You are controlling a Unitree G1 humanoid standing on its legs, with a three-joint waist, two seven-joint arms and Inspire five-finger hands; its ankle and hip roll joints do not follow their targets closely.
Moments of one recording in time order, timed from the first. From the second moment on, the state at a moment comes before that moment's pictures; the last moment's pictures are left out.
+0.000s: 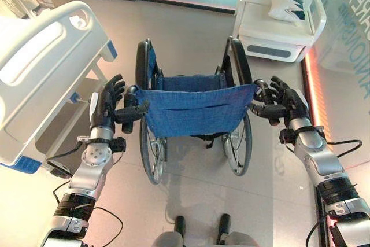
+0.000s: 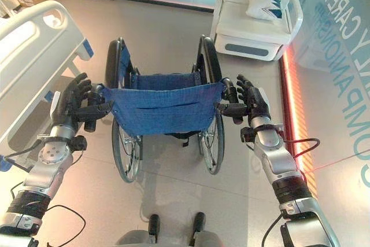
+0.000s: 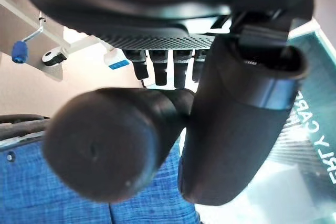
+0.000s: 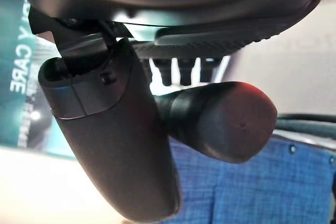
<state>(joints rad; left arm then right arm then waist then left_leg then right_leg) -0.26 0.65 -0.10 0.26 -0.35 -0.07 0.26 -0.42 -0.61 0.17 0.27 0.40 0.14 -0.18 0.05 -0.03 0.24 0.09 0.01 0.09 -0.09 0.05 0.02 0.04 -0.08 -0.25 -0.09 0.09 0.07</state>
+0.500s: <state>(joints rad) -0.42 0.66 -0.18 0.37 -0.31 0.04 0.25 -0.55 -0.63 0.26 0.33 0.39 0.26 -0.21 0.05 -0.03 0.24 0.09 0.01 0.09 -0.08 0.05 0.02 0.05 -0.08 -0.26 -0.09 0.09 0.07</state>
